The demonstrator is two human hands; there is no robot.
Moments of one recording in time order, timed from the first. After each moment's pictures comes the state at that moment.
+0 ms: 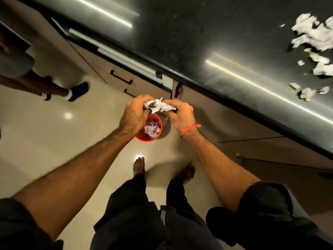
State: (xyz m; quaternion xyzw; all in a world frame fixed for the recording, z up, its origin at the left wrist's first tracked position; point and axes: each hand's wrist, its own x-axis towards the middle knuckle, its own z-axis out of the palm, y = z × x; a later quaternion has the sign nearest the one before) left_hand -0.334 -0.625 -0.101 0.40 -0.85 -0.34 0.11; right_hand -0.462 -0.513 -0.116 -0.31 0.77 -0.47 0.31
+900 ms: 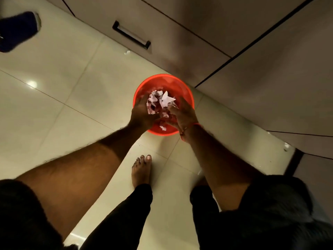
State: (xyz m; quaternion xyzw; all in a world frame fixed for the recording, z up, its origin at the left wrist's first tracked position) left_hand -0.239 -0.716 -0.587 0.48 -0.70 -0.53 -0.06; right_hand -0.352 -0.620 -0.578 0.10 0.70 -0.49 0.51
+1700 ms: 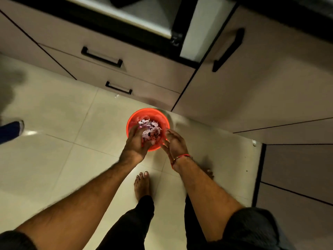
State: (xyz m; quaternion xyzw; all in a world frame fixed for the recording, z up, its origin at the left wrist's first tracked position) left_hand -0.222 -0.677 -0.428 0.37 -0.79 -0.48 -0.04; right_hand -0.326 -0.572 -0.412 0.26 0.60 -0.62 0.43
